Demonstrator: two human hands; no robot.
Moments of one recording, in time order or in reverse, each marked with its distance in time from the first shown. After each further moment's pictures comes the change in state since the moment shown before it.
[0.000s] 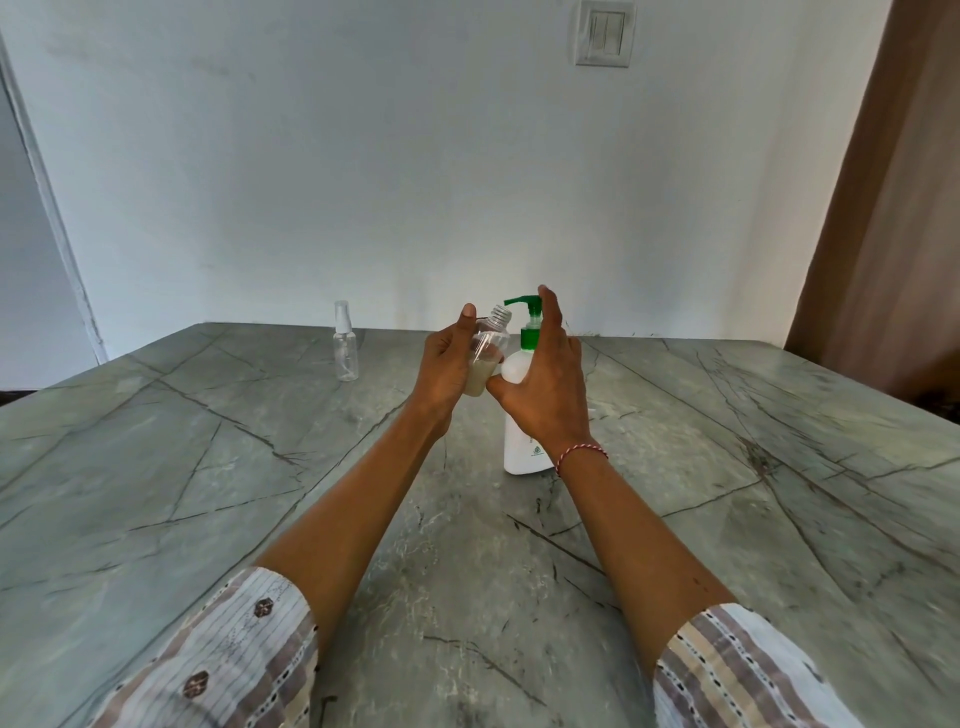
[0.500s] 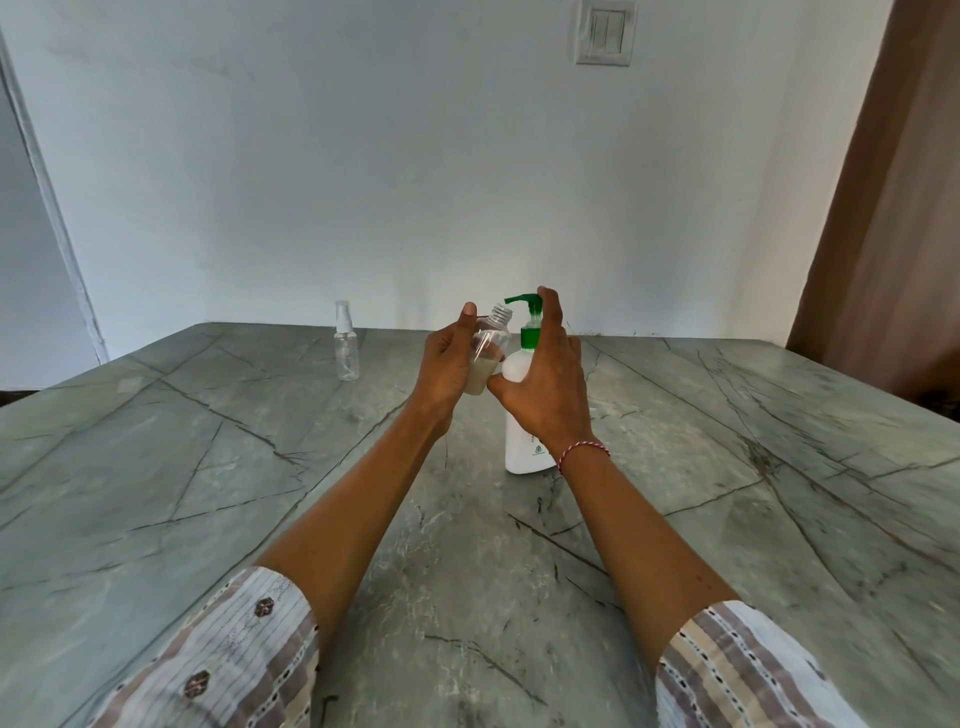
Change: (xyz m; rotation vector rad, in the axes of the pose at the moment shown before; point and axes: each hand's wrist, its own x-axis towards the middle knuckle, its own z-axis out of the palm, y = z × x) left_hand 0.000 0.001 0.000 0.021 0.009 0.005; right_hand 0.001 0.002 0.000 -0.010 -0.021 -0.004
